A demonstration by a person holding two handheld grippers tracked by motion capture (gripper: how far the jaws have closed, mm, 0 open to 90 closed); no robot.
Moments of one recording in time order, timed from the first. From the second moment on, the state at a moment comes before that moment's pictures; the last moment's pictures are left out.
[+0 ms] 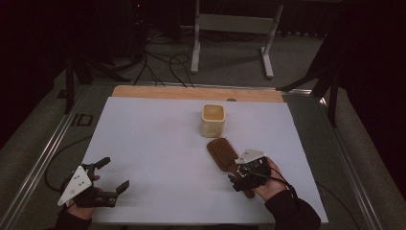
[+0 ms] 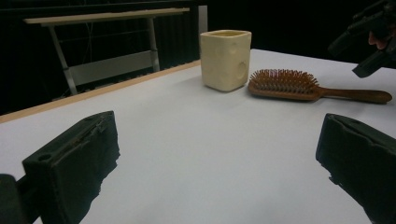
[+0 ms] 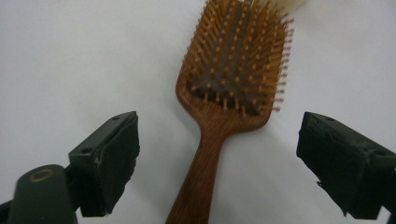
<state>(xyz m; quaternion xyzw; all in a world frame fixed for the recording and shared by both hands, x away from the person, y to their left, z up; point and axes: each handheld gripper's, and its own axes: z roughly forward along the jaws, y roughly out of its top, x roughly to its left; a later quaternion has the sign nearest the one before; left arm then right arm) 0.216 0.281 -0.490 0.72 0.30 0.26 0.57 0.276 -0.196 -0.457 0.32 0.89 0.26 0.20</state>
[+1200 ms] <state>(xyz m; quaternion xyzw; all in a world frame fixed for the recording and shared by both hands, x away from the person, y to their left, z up) 0.215 0.281 -0.491 0.72 0.29 0.26 0.57 0.304 -0.182 -0.486 0.45 0.87 0.18 0.13</state>
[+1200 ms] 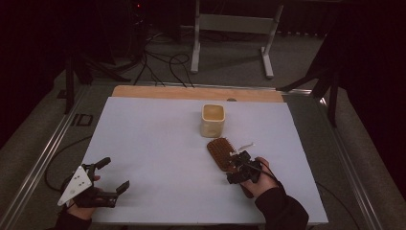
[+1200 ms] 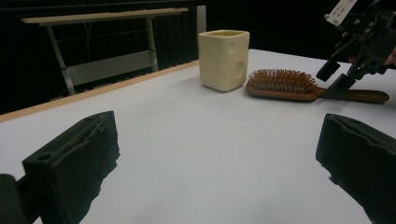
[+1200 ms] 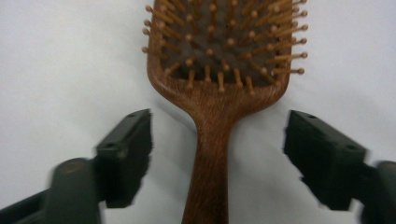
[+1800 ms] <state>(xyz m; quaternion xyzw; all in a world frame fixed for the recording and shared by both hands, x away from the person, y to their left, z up) 0.216 0.281 -0.490 0.72 0.29 0.26 0.58 0.315 -0.180 -0.493 0.47 0.87 0.14 0.08</state>
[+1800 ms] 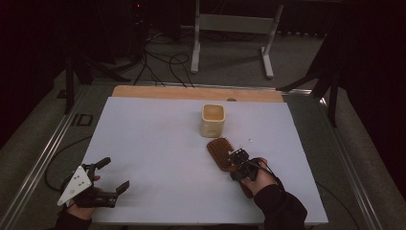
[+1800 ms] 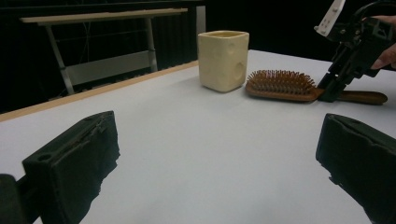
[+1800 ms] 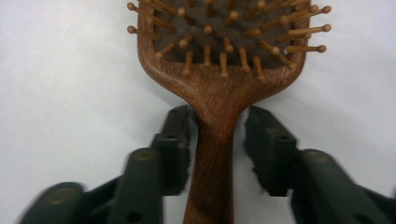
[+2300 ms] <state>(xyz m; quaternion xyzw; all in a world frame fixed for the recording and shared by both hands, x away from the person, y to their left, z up) 0.215 0.281 -0.491 0.72 0.30 0.26 0.58 0.324 -0.174 -0.490 0.46 0.88 0.08 0.06</state>
